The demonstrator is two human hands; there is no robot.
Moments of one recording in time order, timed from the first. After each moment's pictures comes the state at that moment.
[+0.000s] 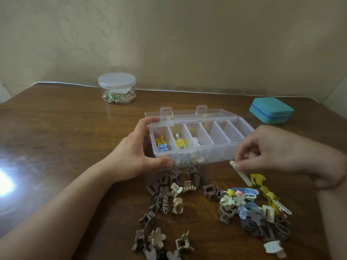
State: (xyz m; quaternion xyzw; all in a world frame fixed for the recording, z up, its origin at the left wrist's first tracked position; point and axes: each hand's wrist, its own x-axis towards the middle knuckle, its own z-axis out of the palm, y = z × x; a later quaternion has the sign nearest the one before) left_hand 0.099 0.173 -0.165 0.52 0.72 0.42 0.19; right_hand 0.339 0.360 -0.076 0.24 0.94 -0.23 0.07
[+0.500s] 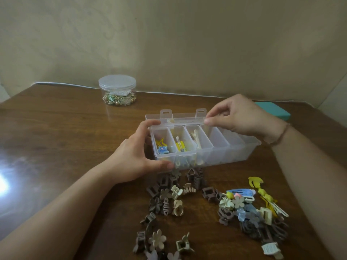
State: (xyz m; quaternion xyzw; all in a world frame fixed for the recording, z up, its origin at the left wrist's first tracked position) left_hand 0.097 0.174 -0.166 0.53 0.71 0.43 0.19; right_hand 0.271 0.380 -0.070 0.23 0.91 -0.30 -0.16
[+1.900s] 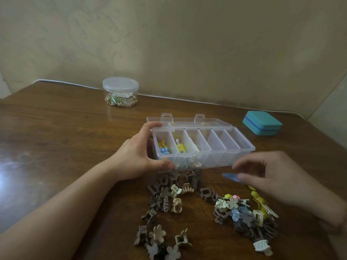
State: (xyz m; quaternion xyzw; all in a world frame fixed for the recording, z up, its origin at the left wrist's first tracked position) left_hand 0.099 0.173 -0.161 0.53 0.71 0.42 0.19; right_hand 0.372 0.333 -0.094 0.27 0.94 -0.18 -0.07
